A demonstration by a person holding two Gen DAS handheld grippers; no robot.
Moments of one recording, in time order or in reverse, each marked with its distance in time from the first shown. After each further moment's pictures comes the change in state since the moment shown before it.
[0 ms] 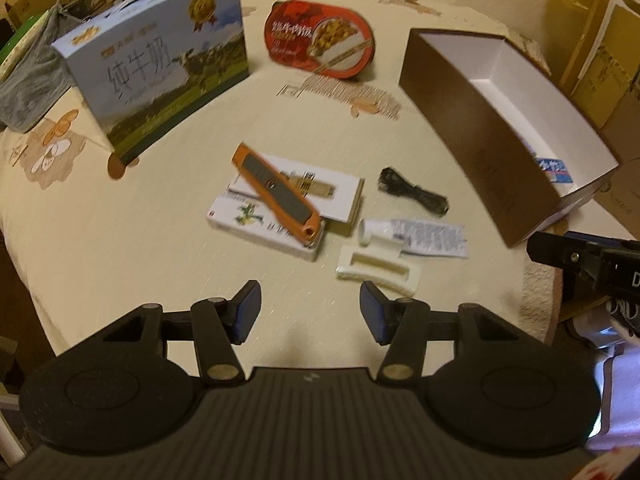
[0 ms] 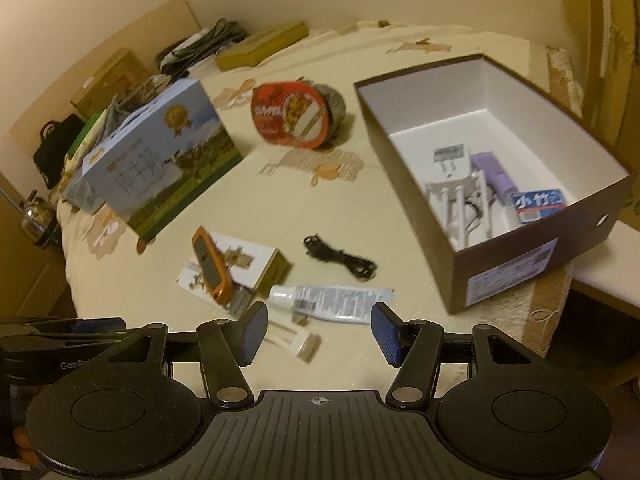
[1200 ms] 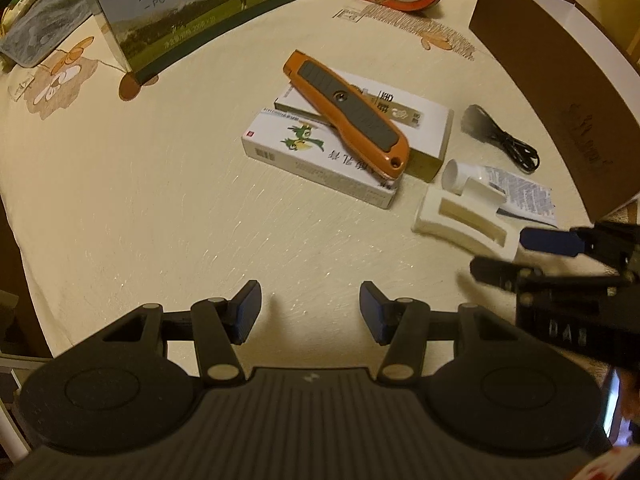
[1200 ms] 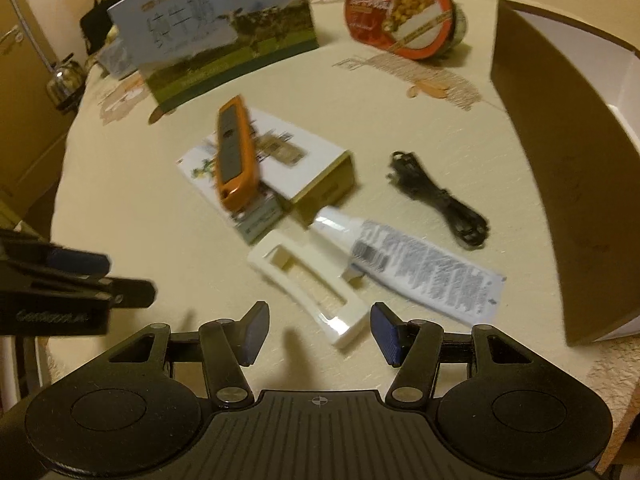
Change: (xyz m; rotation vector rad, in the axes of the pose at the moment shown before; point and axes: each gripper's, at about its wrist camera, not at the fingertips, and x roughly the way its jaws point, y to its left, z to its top) left arm 0.086 0.041 -0.029 -0.083 0.123 0.060; right arm 0.143 0.034 -0.042 -0.322 0.194 0.068
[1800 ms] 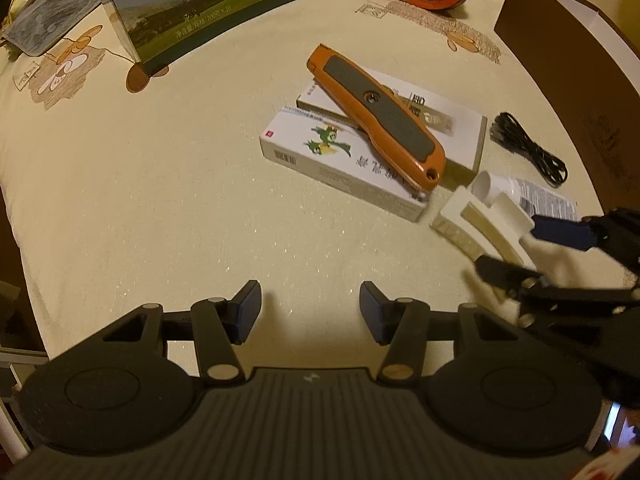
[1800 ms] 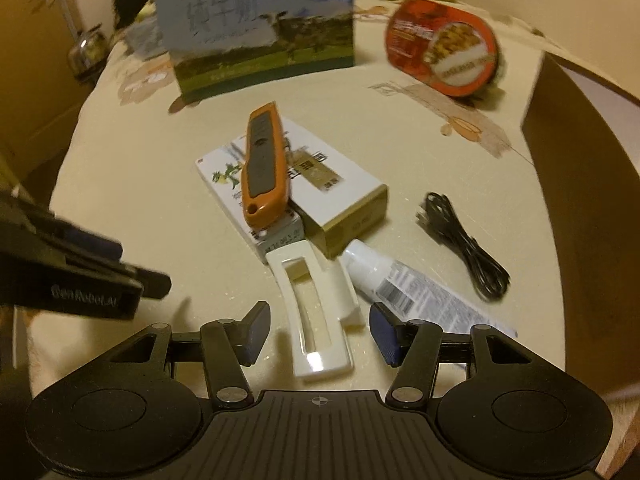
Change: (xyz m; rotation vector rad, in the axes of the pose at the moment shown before) left arm 0.019 0.011 0.012 -0.035 0.008 0.019; right arm 0.016 0.023 0.010 -0.172 -0.043 -0.041
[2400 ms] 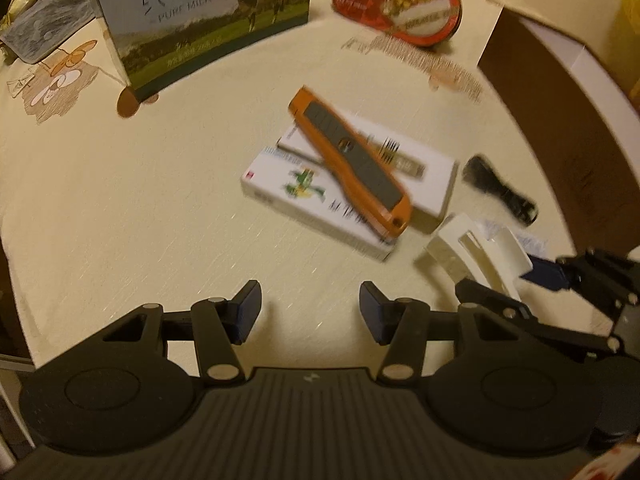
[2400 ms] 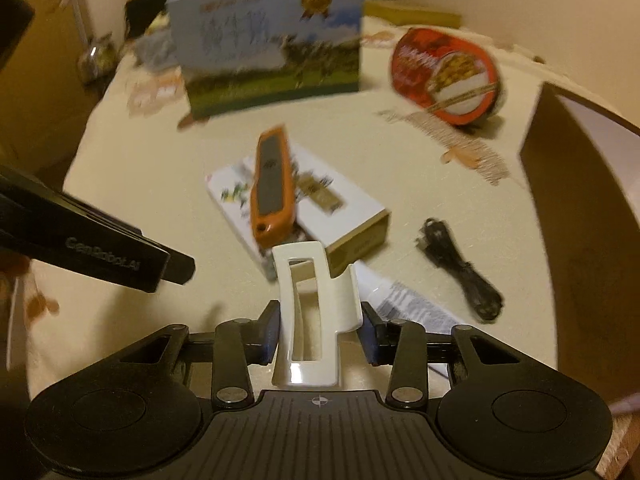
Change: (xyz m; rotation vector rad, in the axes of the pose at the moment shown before) left arm -0.019 -0.006 0.016 -0.045 -0.066 -0.070; right arm -0.018 0.000 -0.003 0.003 -0.092 -0.010
